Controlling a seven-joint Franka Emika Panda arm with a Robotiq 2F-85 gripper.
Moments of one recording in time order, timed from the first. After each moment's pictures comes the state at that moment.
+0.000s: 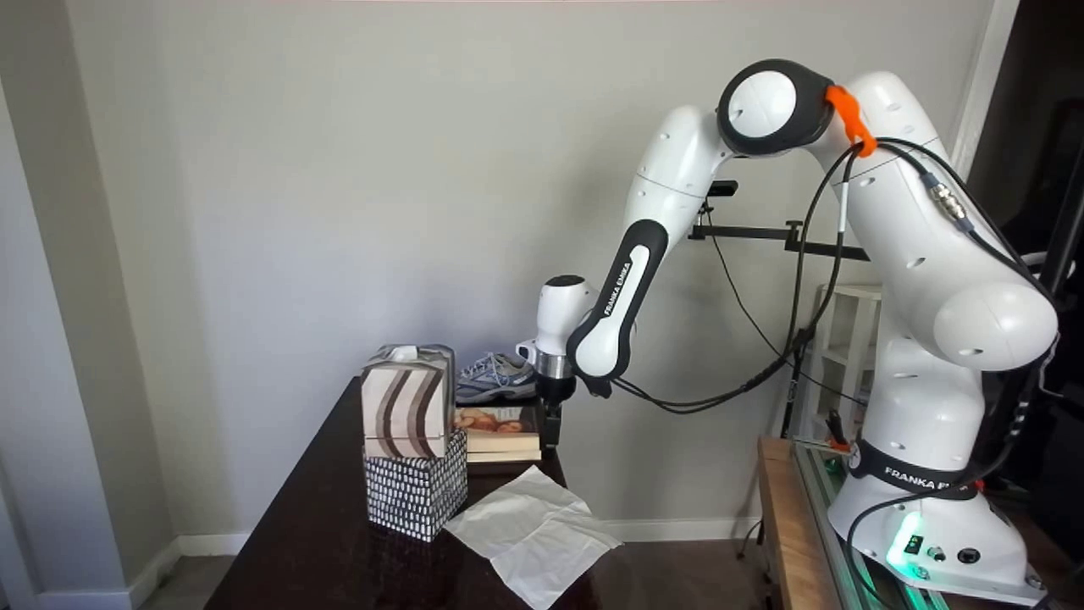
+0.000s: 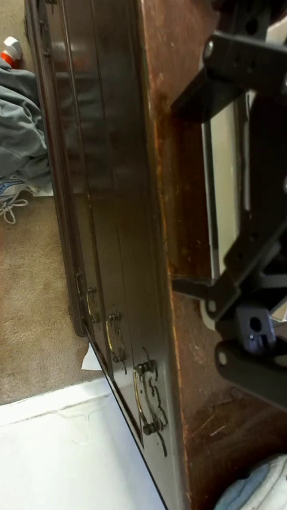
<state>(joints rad) -0.07 0.55 -0.10 -2.26 -0.22 2.91 -0.29</state>
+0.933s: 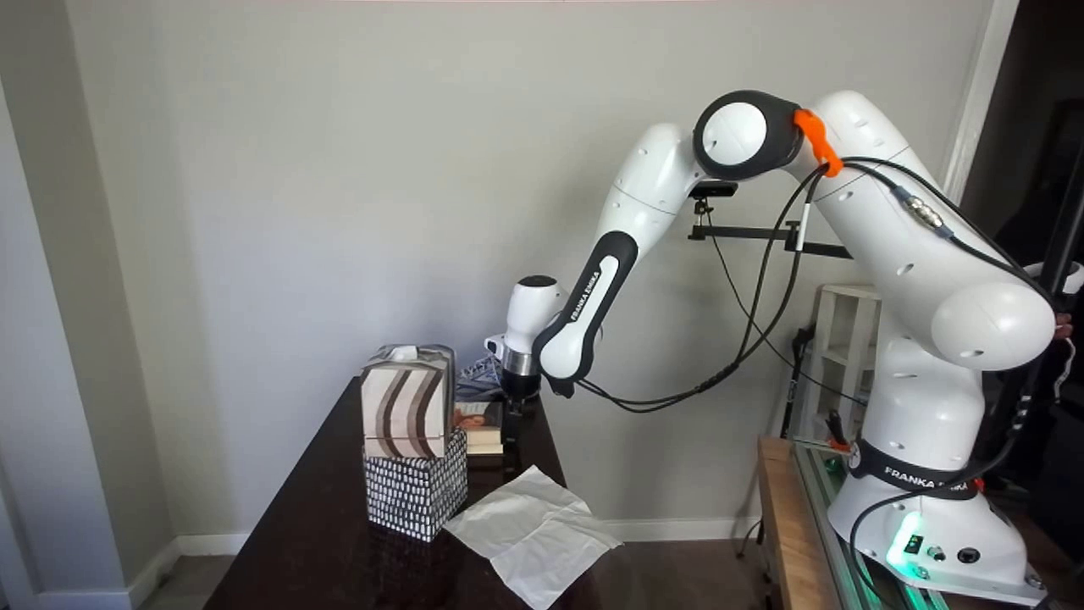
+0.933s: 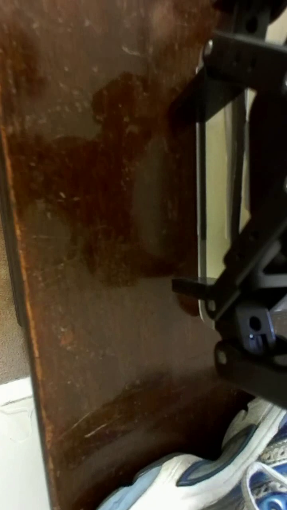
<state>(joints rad) -0.09 0.68 -0.05 -2.04 -0.22 2.91 -0.29</state>
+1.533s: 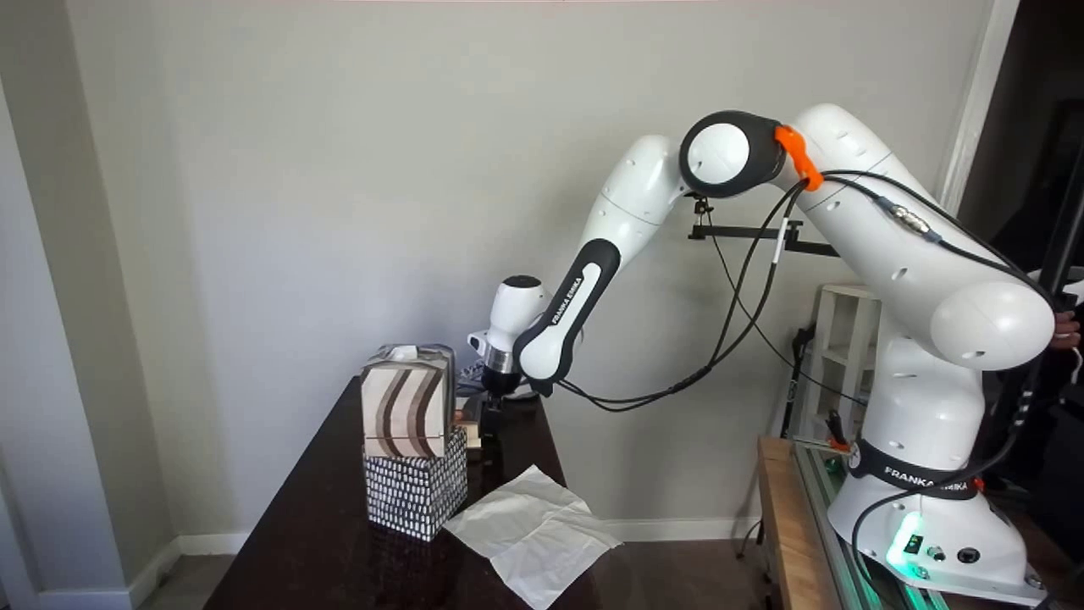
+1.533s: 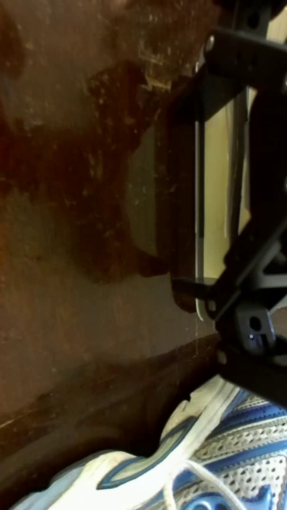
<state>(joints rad) -0.09 0.77 -0.04 -1.89 -0.22 2.91 -0.29</state>
